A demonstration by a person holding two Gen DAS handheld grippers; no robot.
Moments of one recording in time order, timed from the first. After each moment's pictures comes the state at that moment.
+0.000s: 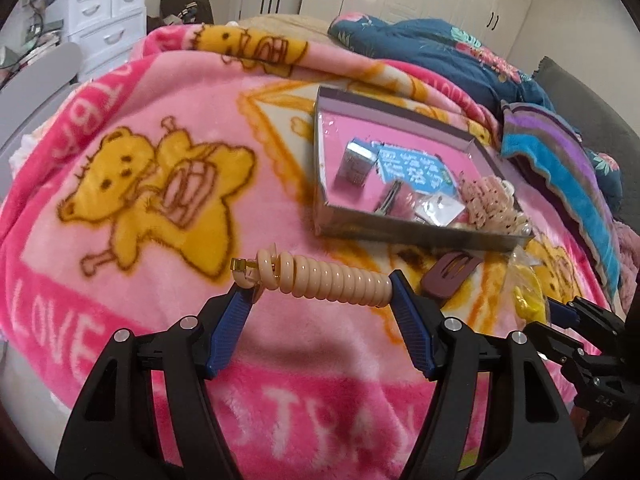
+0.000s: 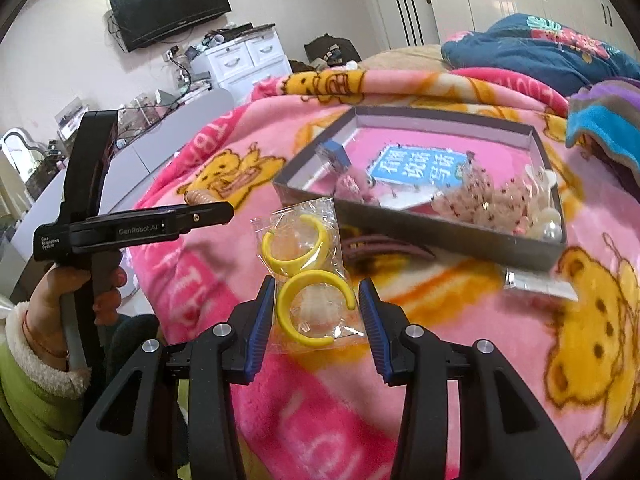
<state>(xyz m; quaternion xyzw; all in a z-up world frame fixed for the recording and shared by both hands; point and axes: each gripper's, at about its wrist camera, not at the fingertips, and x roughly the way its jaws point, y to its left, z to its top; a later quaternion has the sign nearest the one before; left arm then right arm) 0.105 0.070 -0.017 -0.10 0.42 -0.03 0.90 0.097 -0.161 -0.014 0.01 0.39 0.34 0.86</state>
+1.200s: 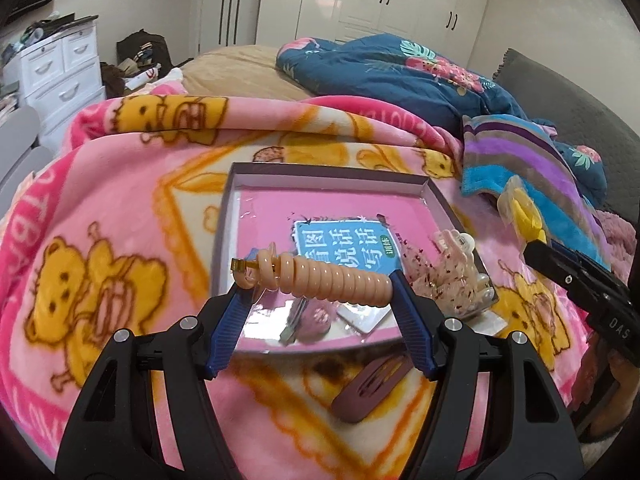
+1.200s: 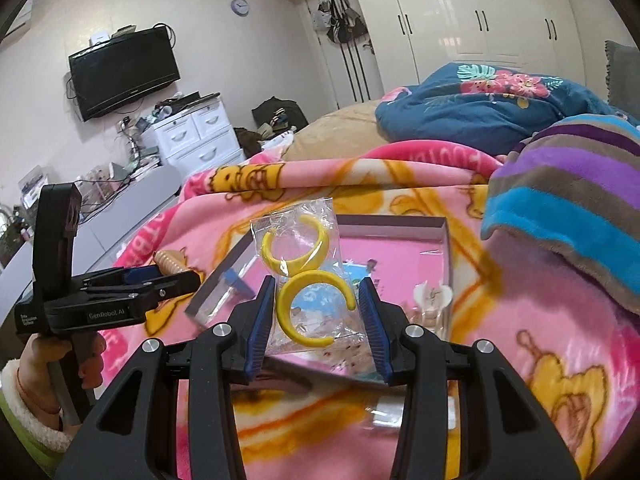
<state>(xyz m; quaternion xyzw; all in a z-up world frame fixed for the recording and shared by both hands) 0.189 0.000 0.026 -0.06 0.39 -0.08 0.92 0.184 -0.235 0.040 0.06 0.31 0.25 0.92</state>
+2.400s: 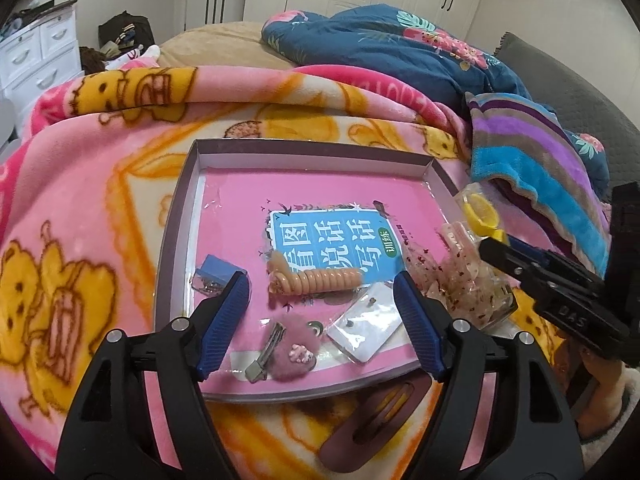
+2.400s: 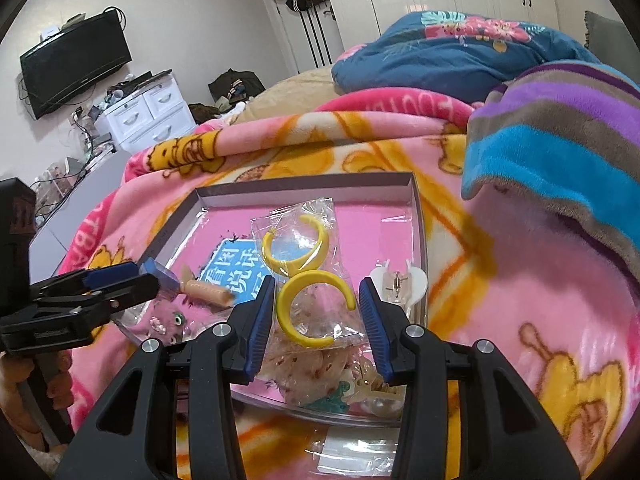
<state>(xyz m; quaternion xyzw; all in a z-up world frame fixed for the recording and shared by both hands) 0.229 -0.016 -0.009 -0.06 0.42 -0.10 0.90 0.250 -0.235 -0.021 0.06 0.38 0.19 0.91</state>
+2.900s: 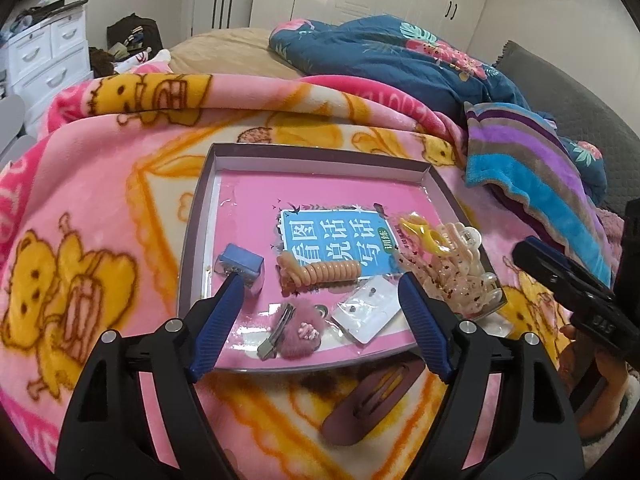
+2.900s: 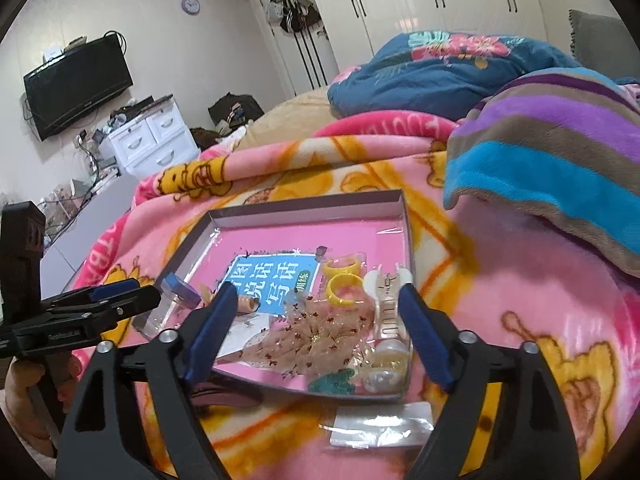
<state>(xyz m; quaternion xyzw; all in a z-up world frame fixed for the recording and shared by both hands) 0.208 -0.007 0.005 -0.06 0.41 -0.09 0.90 0.214 -0.253 0.005 0.09 0.33 0.18 0.92</state>
